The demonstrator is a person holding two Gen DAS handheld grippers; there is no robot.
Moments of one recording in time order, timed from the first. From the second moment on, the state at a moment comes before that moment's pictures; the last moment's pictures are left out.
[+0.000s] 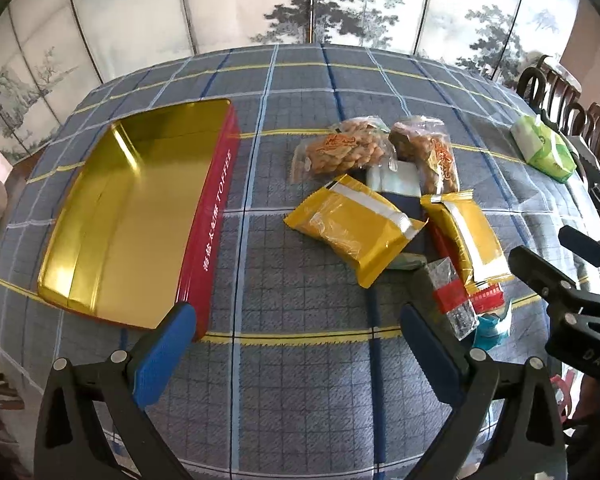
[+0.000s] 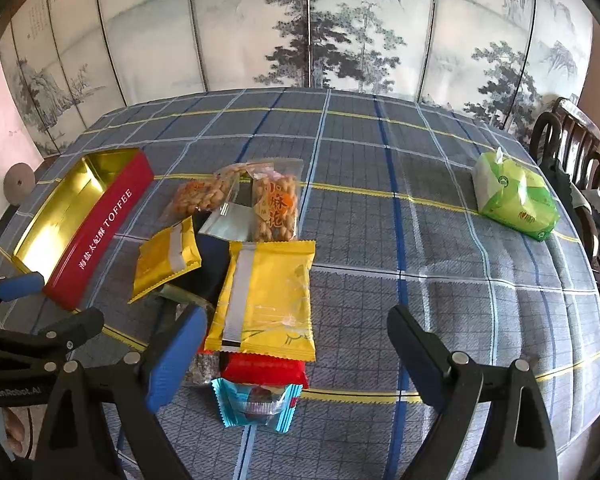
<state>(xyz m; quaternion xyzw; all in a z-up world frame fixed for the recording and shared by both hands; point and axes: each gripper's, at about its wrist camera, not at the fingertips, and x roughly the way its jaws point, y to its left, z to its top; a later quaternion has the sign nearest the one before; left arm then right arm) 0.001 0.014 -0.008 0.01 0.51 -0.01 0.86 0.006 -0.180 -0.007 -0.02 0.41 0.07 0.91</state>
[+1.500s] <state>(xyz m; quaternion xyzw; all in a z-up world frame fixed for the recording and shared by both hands) 0.003 0.022 -0.014 0.01 0.53 0.00 0.85 0.016 -0.167 -0.015 -0.02 0.44 0.07 0.90</state>
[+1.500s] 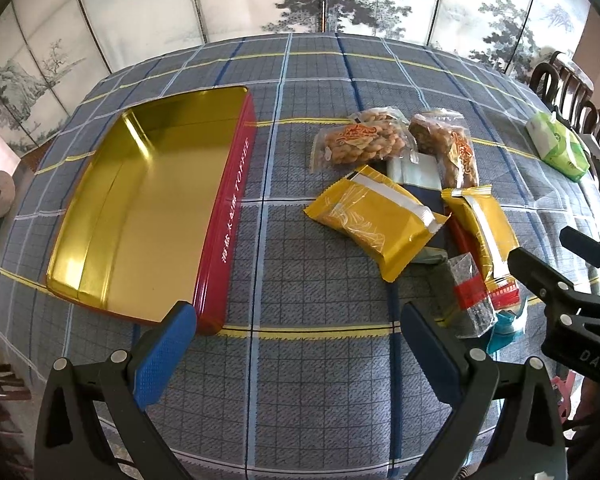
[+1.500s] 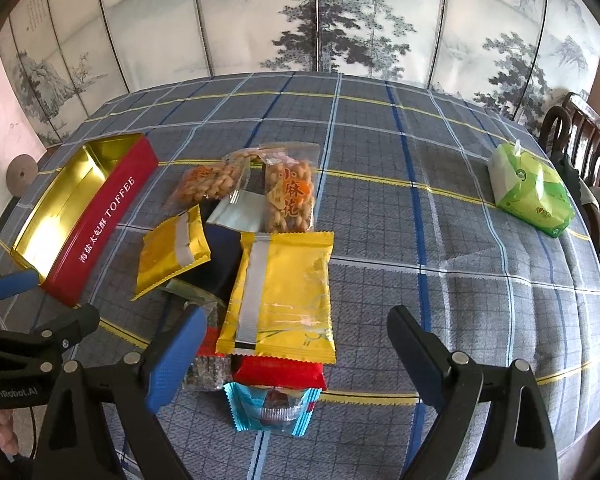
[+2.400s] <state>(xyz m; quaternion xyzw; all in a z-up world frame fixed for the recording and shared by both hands) 0.006 0.021 -0.014 0.01 0.53 0.00 0.85 0.027 -0.160 -0.026 -0.02 0.46 0.07 0.89</state>
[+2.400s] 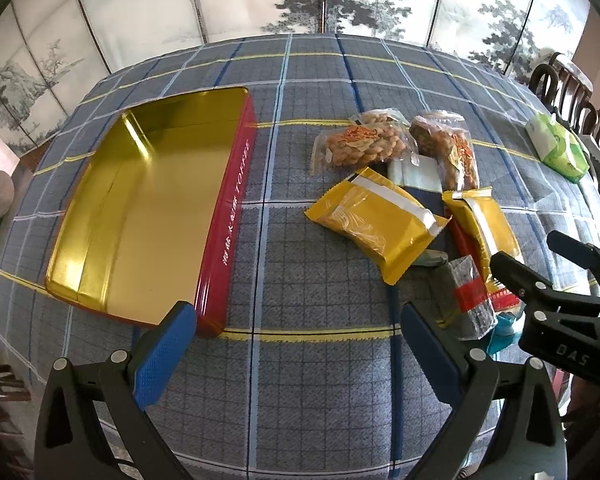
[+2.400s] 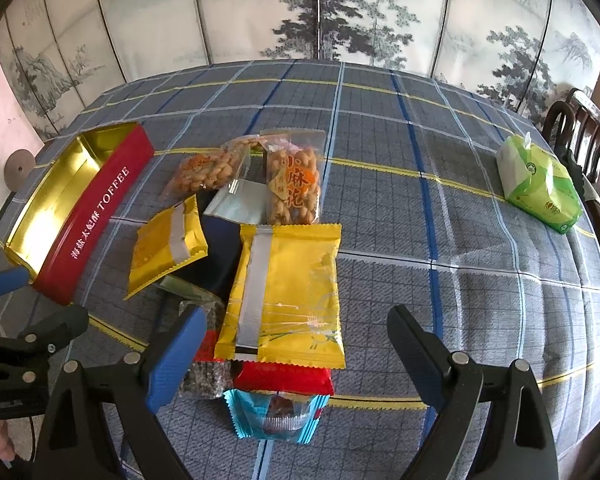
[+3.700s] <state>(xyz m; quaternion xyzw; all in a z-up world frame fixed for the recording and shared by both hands) 0.047 0.003 0.000 0.00 0.54 -0.02 0.84 0.056 -0.210 -0.036 0.02 0.44 0.05 0.90</state>
